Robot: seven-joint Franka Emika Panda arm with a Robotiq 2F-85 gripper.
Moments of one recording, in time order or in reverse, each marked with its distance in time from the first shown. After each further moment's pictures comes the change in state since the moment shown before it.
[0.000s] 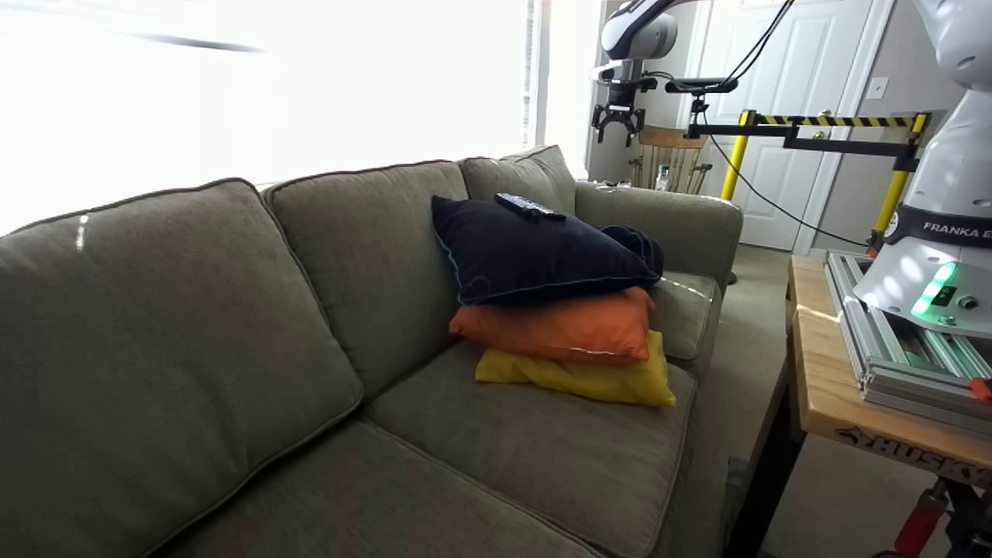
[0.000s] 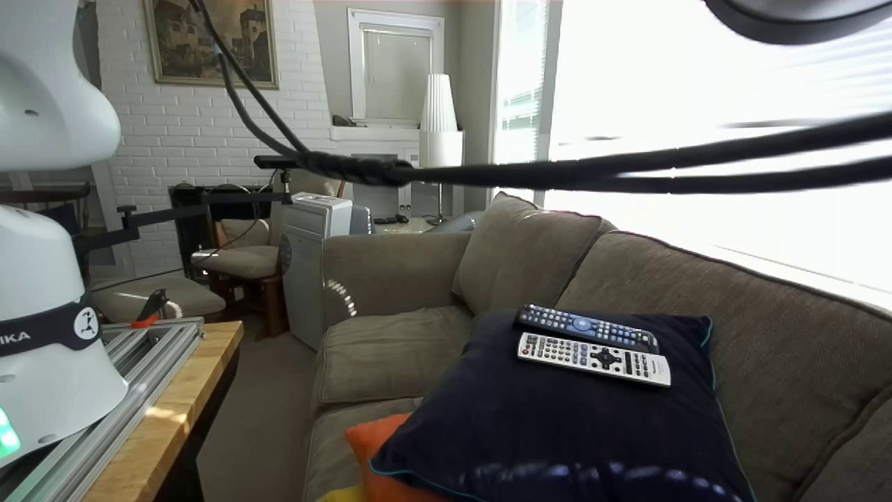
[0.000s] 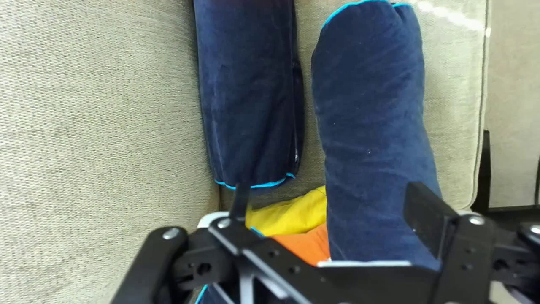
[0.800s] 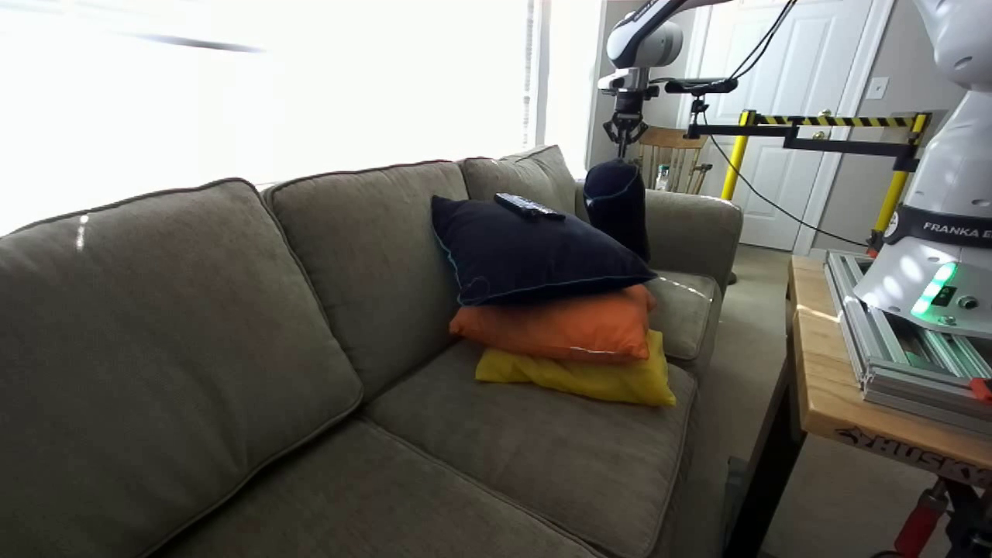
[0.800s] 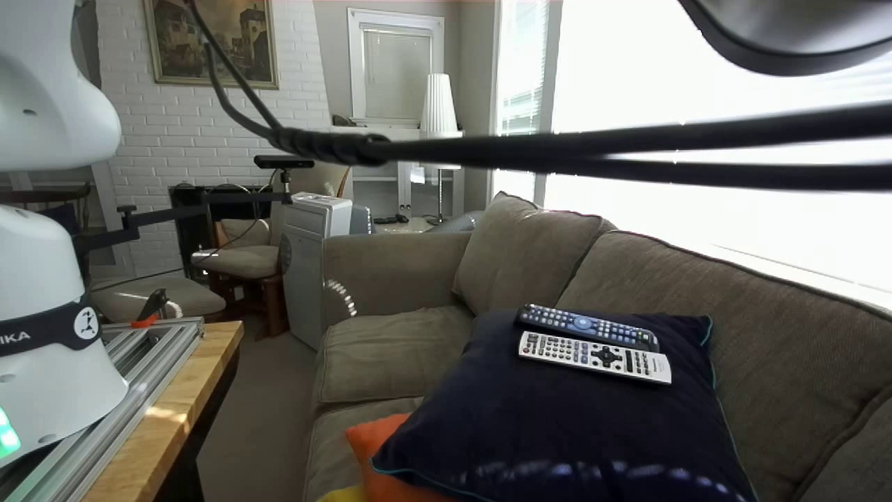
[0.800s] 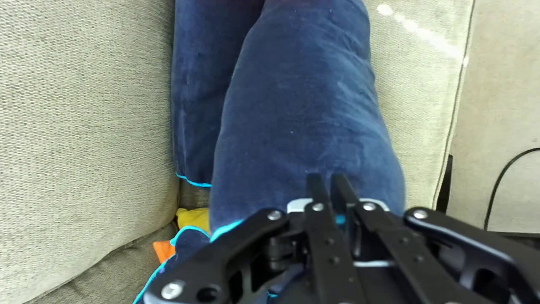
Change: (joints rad) arm -0.018 -0.002 -0.007 -0.047 -0.009 0.001 -0.179
